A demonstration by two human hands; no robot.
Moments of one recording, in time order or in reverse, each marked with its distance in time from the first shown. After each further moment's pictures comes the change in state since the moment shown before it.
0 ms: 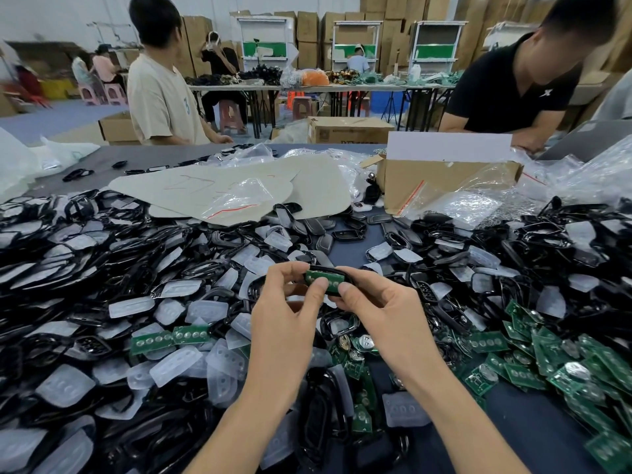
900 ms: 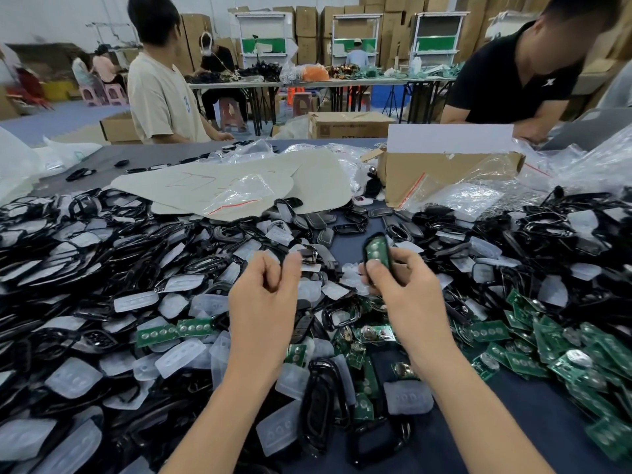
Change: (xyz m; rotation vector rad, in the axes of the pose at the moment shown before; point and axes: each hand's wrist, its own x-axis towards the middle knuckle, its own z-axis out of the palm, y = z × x) left_hand 0.009 0.004 -0.018 -0.008 0.068 0.033; right_hand 0.006 -0.003 -0.012 -0.077 0.269 0.056
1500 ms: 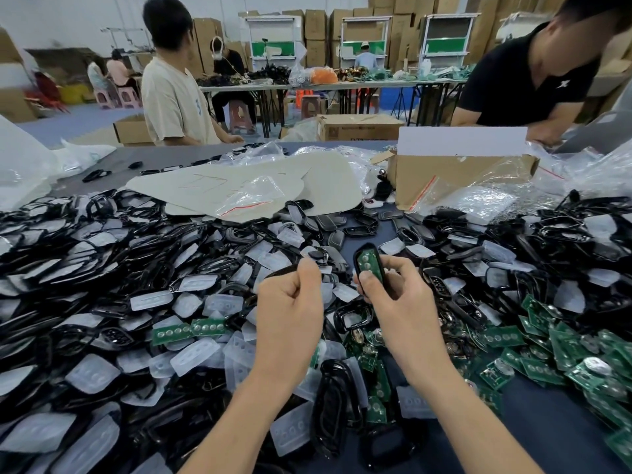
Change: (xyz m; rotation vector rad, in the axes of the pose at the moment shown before) left_hand -0.008 0.011 0.008 -0.060 -0.114 0.012; right_hand -0.013 0.005 0.018 -0.083 -0.028 -0.054
